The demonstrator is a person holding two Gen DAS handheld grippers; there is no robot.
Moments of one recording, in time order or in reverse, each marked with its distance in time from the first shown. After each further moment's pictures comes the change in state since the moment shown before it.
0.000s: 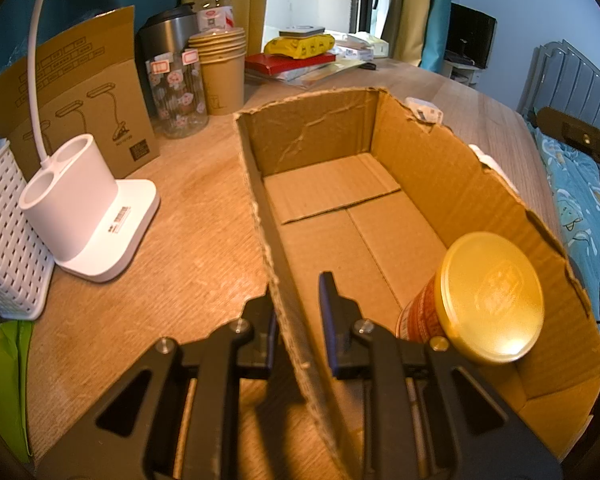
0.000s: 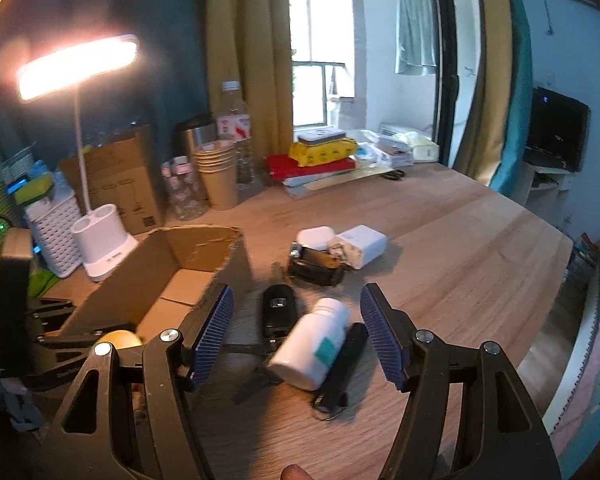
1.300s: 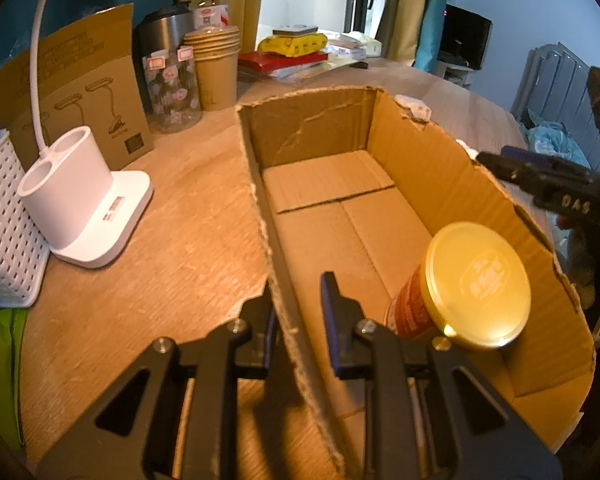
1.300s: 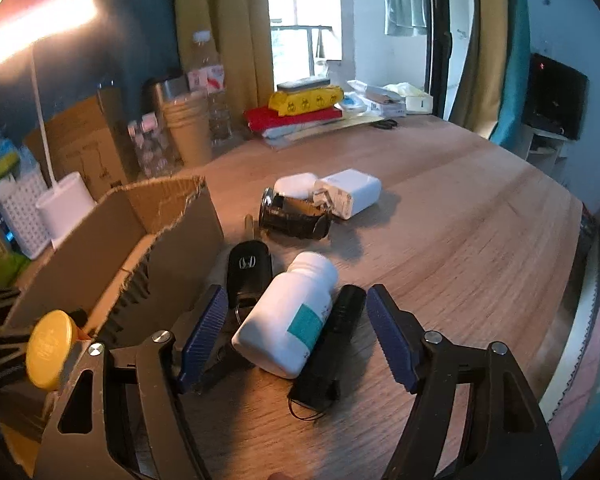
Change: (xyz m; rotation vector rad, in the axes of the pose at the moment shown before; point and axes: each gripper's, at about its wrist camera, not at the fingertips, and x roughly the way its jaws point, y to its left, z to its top) left arm -0.006 -0.004 -0.007 -0.005 0.002 -0.029; right arm 0.052 -0.011 -0.025 0.037 0.139 -0.019
